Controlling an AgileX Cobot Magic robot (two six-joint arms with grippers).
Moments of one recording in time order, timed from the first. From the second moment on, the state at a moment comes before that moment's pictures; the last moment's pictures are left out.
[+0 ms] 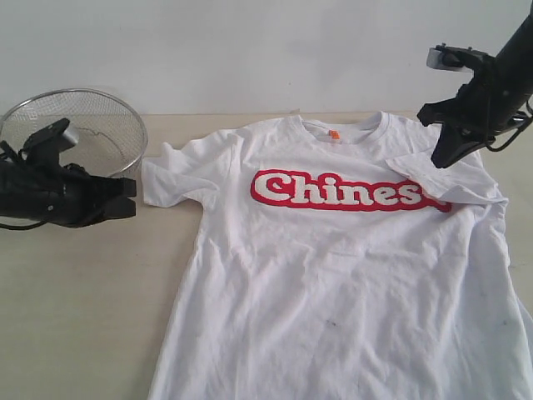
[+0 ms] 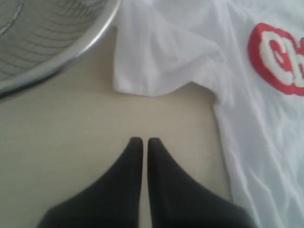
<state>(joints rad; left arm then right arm) -0.01 1.95 -0.88 -1.73 0.46 1.60 -0.19 2.12 -1.73 0.38 1.15 -0.48</state>
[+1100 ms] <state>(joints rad) -0.02 2.17 -1.15 -1.74 0.53 1.63 -0.19 2.11 -1.73 0.38 1.16 -0.49</state>
